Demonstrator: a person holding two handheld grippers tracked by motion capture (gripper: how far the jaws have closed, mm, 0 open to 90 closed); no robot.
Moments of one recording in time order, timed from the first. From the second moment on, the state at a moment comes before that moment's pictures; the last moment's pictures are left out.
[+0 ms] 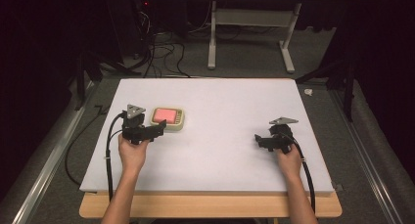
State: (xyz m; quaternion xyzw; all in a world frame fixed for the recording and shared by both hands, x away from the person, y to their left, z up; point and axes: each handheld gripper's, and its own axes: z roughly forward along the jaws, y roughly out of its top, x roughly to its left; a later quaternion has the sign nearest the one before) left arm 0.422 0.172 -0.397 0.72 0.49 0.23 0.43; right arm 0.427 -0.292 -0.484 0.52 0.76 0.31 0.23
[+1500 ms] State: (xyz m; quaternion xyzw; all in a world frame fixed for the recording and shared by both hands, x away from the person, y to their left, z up) left arm 0.395 0.173 -0.415 0.74 0.47 0.19 0.44; right arm 0.427 -0.292 -0.484 0.52 0.76 0.31 0.23
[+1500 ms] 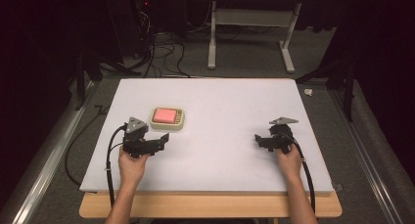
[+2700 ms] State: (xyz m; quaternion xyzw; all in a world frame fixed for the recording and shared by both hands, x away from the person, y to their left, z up) left arm 0.395 0.142 -0.441 0.78 0.43 0.15 0.42; right arm 0.427 -0.292 -0.484 0.52 0.76 0.31 0.23
